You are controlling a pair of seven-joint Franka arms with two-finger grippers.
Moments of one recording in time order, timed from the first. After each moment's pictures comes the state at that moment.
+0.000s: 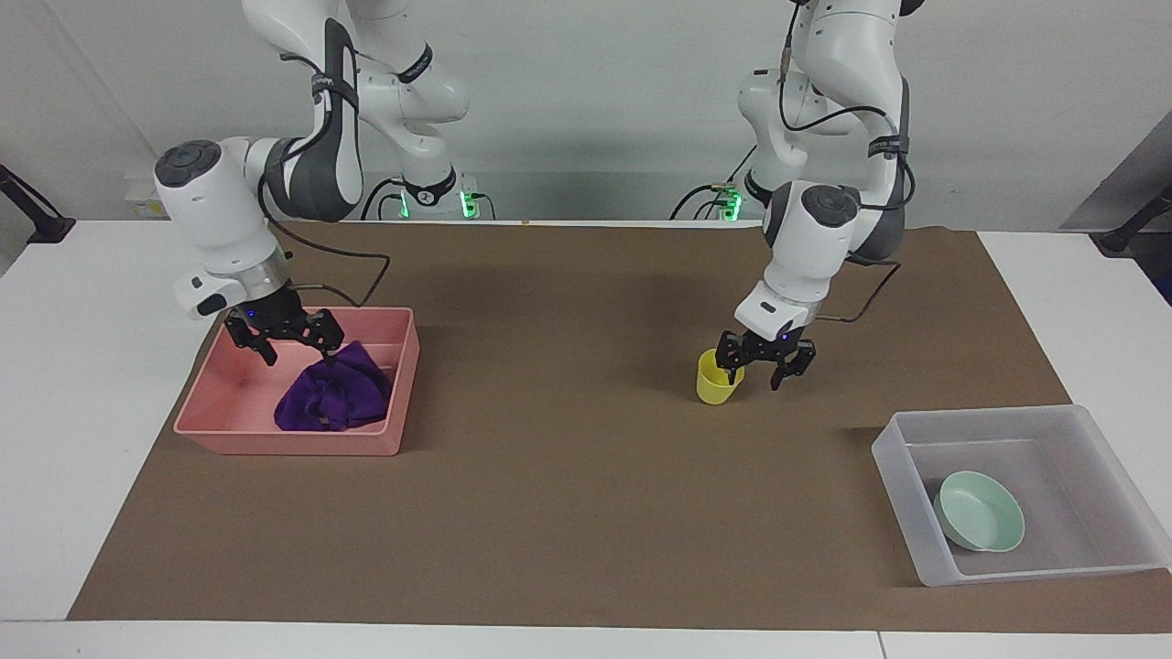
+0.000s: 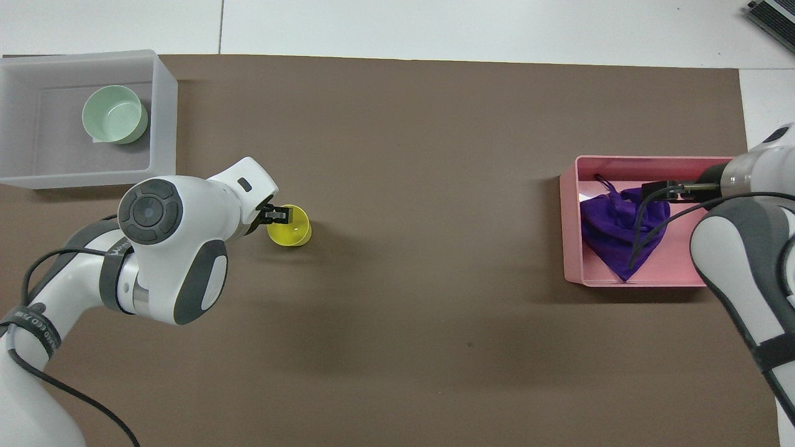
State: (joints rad) left arm -0.38 0.14 0.02 -2.13 -0.04 2.47 -0.20; right arm -0.01 0.06 -0.10 -1.95 0.02 2.14 -0.08
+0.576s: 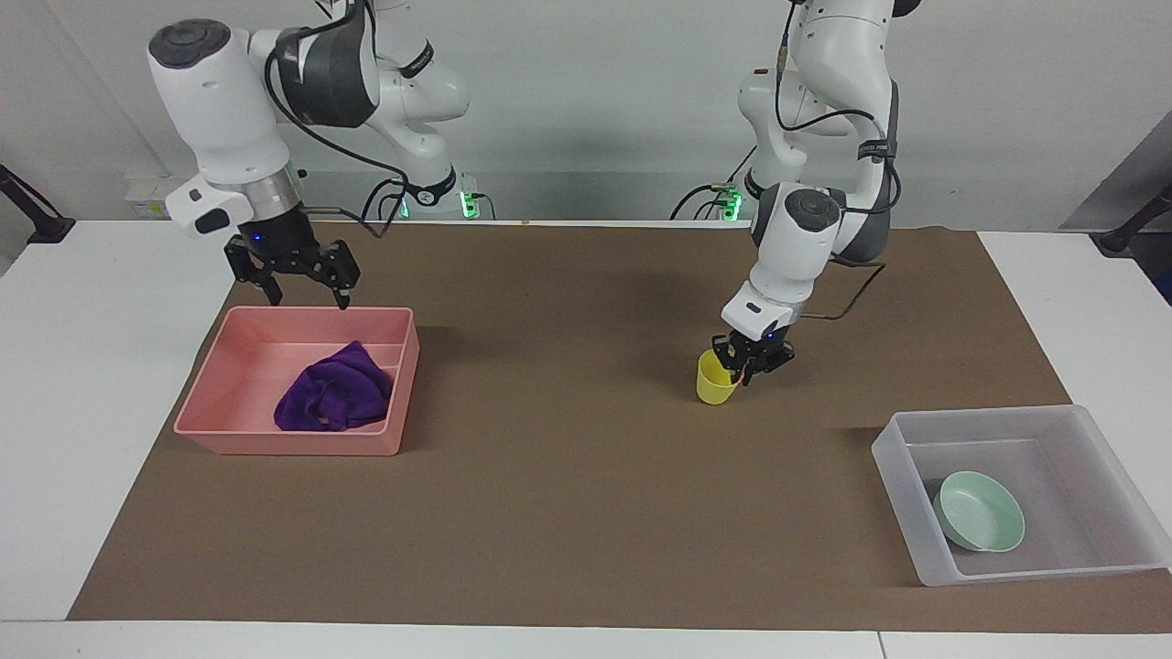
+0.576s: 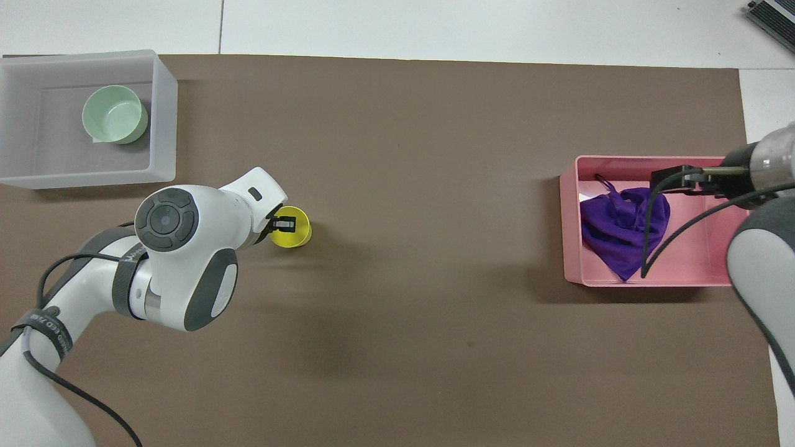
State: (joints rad) left arm -0.40 0.14 0.02 -2.15 -0.04 2.48 -0.26; right arm 0.08 -0.04 -0.10 -1.74 -0.03 1.81 0.07
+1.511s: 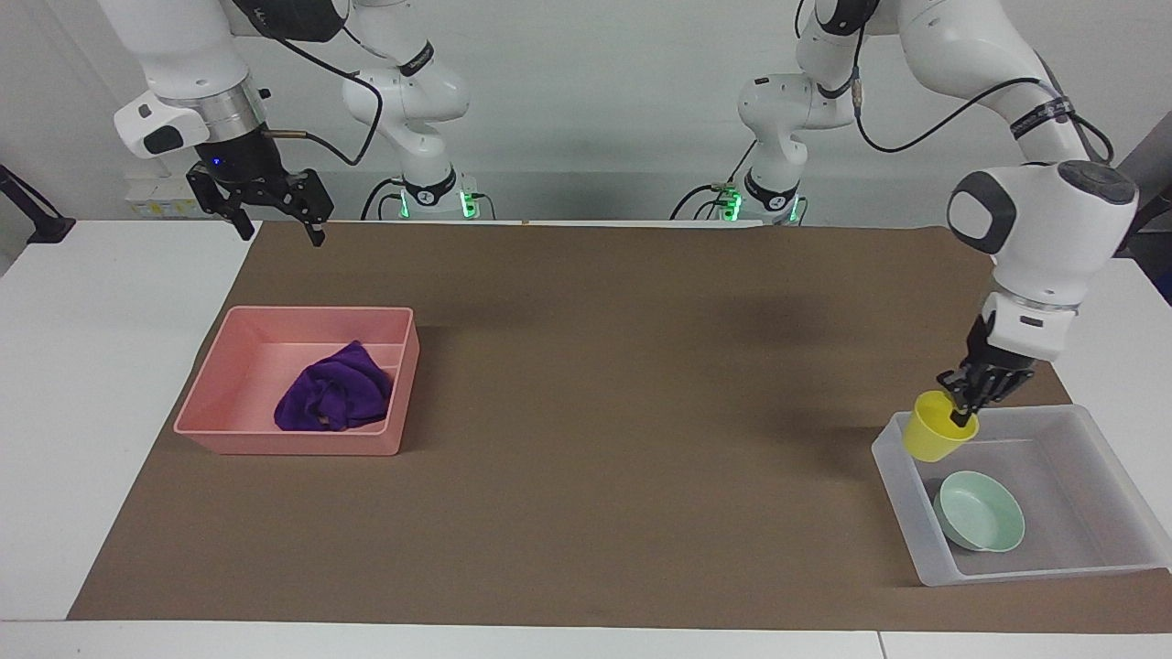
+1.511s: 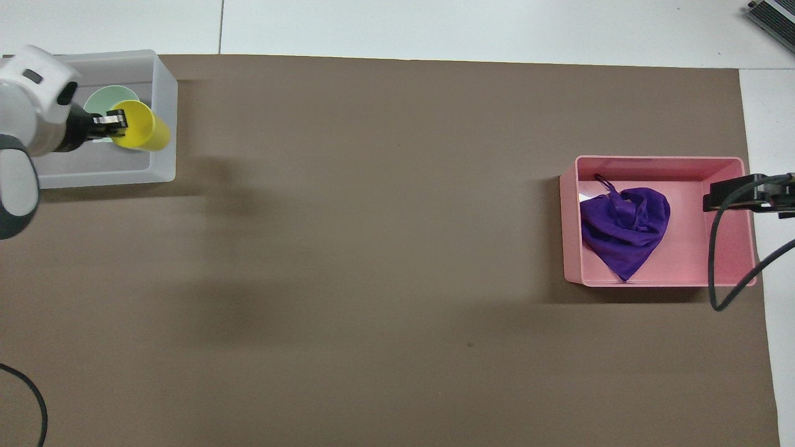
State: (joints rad) left arm 0.03 0.30 0.05 -1.62 -0.04 2.24 -0.09; right arm 0.07 -0.06 -0.11 -1.62 -0.03 1.61 0.07
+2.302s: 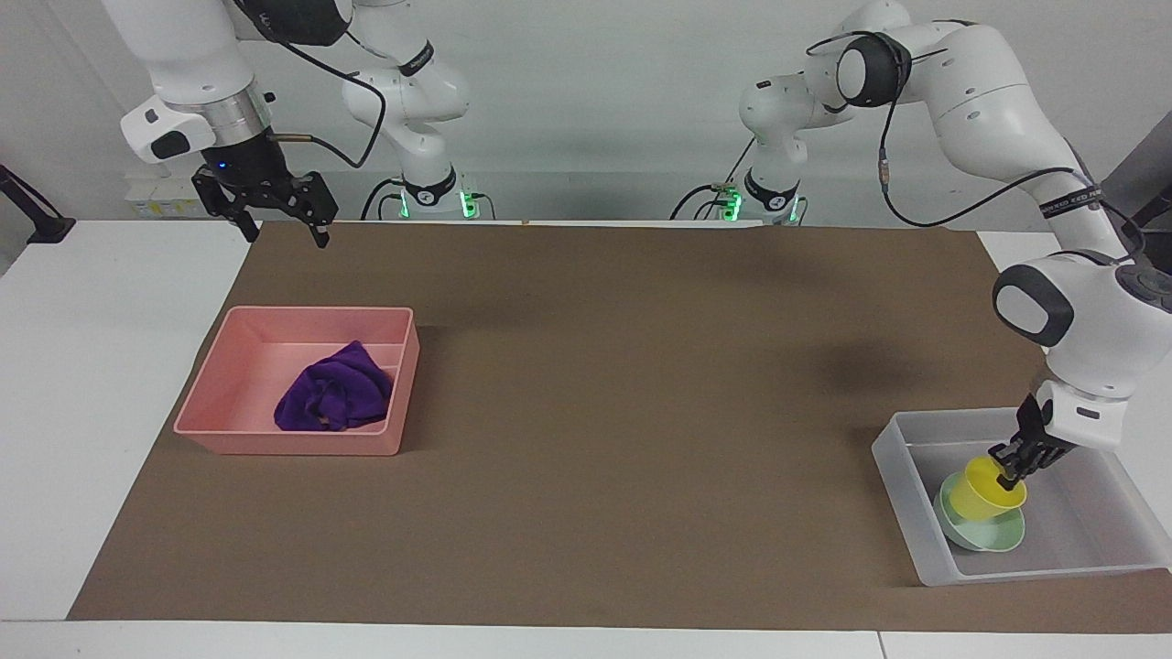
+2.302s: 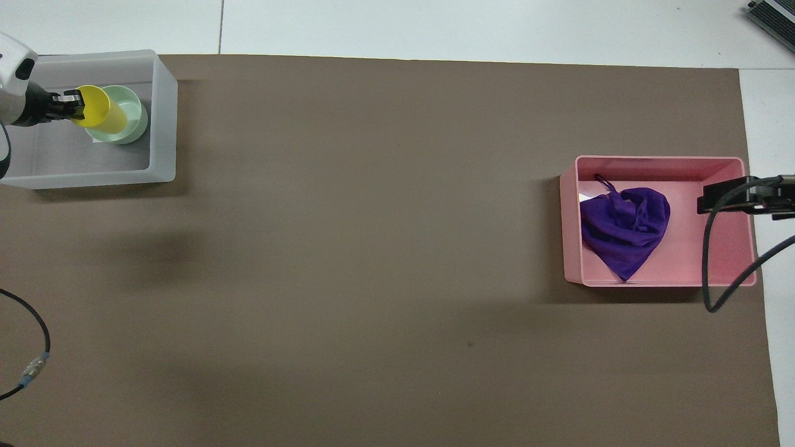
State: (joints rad) left arm 0.11 0.59 0.05 -1.44 -0.08 2.30 0.00; right arm 0.07 -0.06 -0.10 -1.63 -0.03 1.61 0.07
